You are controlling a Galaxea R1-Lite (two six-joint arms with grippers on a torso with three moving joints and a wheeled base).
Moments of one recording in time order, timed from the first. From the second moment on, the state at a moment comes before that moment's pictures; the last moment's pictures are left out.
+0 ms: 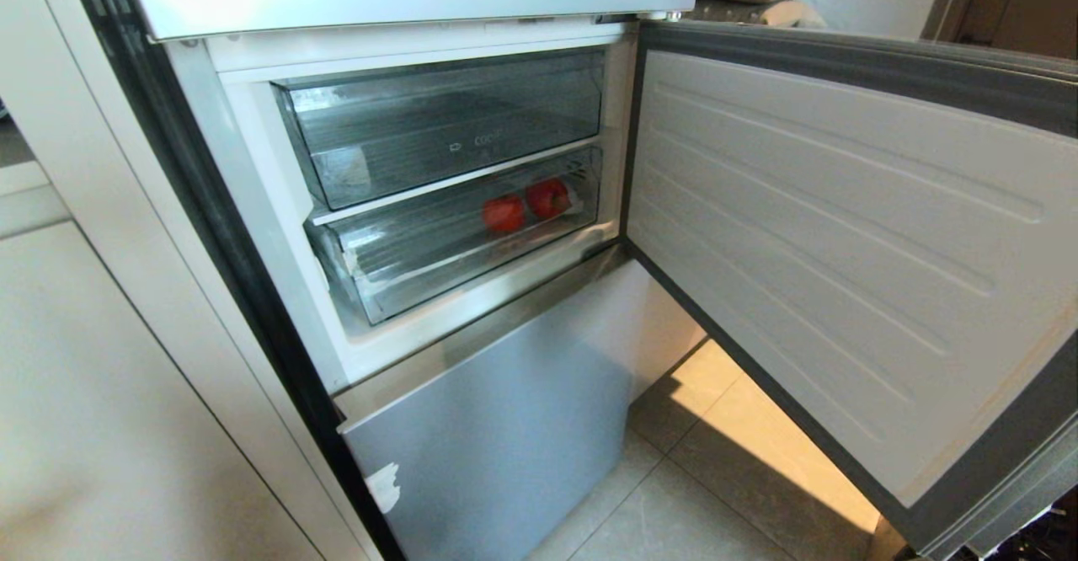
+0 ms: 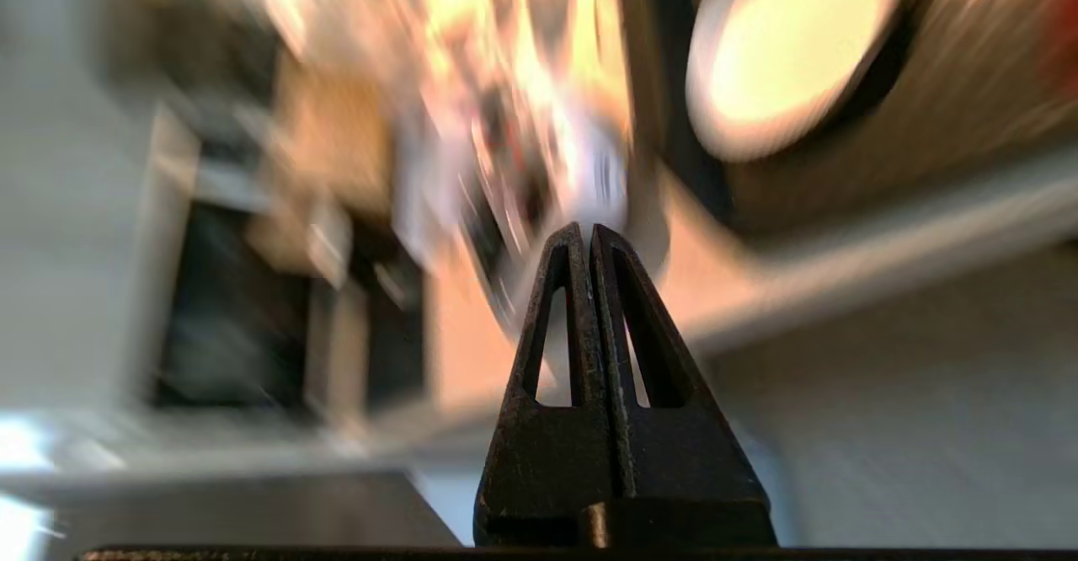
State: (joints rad) left arm -0.01 0.00 0.00 0.01 0.00 0.02; right arm -1.01 1.53 -0.97 -0.27 0.55 0.92
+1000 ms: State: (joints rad) left arm -0.01 0.00 0.00 0.01 0.00 0.02; right arm 0.32 1.46 -0.91 -0.33 0.01 0.66
